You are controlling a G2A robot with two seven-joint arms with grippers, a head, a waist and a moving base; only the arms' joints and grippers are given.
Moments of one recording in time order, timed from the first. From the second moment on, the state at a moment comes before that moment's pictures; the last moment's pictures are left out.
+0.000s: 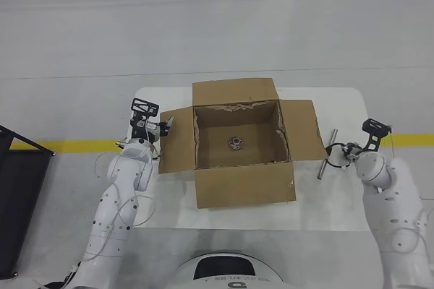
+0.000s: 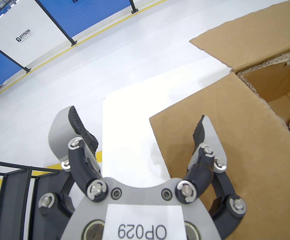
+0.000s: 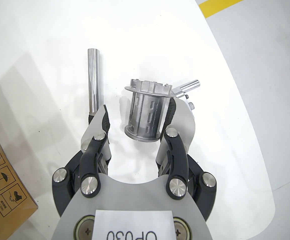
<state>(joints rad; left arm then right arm) 1.36 -1.40 -1.40 -1.56 1.68 -0.03 -0.28 -1.39 -1.10 1.65 -1.43 -1.00 0.33 0.79</state>
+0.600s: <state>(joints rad) 1.36 -1.40 -1.40 -1.56 1.68 -0.03 -0.28 -1.37 -1.10 1.68 -1.41 -0.98 0.30 0.84</state>
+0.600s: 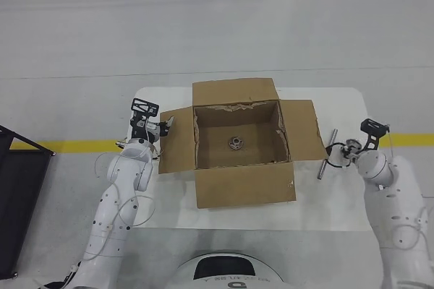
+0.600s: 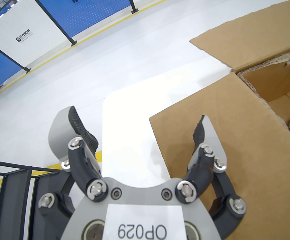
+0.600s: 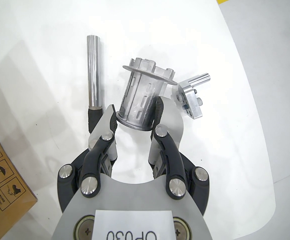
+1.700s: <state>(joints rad) 1.36 -1.40 -1.40 -1.56 1.68 -0.03 -0.28 -1.85 -1.12 2.05 -1.98 -0.48 0.00 0.59</state>
